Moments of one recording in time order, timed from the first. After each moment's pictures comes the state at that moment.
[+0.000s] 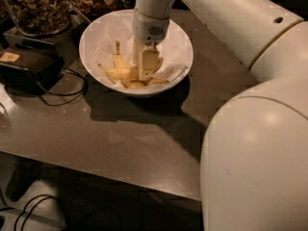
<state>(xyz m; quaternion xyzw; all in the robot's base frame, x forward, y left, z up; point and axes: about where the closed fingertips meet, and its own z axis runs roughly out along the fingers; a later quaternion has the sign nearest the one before) 0.616 0.022 0.885 -0.79 0.61 0.07 0.08</state>
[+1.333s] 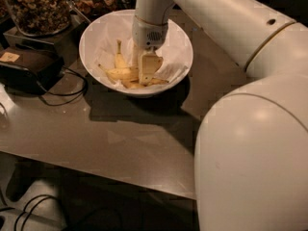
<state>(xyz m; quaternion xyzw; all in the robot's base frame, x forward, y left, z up) 0.617 0.022 0.869 -0.79 0.60 0.08 0.07</state>
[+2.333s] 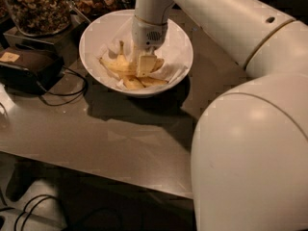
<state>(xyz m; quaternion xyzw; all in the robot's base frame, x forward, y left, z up) 0.617 0.022 0.870 -0.79 0.60 0.08 0.07</state>
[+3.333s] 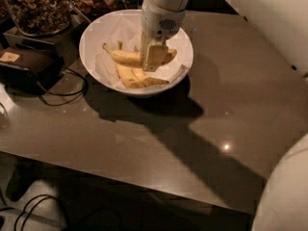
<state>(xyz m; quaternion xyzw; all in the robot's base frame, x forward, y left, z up) 0.582 0.004 0.928 -0.77 0.62 0.05 0.14</state>
